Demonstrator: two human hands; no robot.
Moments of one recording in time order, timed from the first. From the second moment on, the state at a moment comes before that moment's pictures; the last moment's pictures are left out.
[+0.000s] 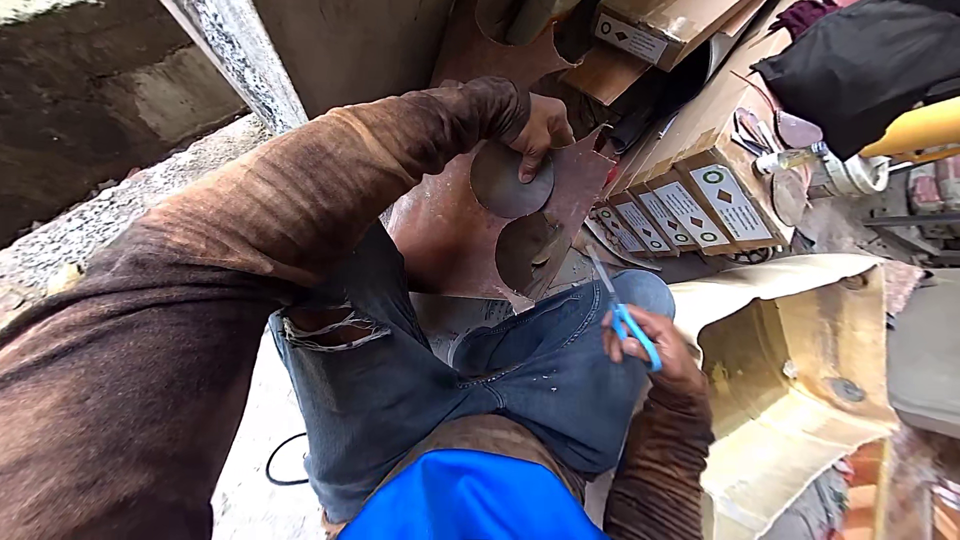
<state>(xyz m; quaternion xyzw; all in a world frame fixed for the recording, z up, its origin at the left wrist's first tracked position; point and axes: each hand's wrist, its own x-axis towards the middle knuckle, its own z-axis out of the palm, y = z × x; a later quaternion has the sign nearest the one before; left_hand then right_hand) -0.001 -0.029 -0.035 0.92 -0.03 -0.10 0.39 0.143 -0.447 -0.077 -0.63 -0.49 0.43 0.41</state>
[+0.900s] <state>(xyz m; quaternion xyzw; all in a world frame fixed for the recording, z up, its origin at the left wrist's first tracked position) 0.005 -0.103 -0.069 0.91 0.03 -0.15 0.39 0.139 -0.406 -0.084 -0.53 -0.49 0.36 0.59</state>
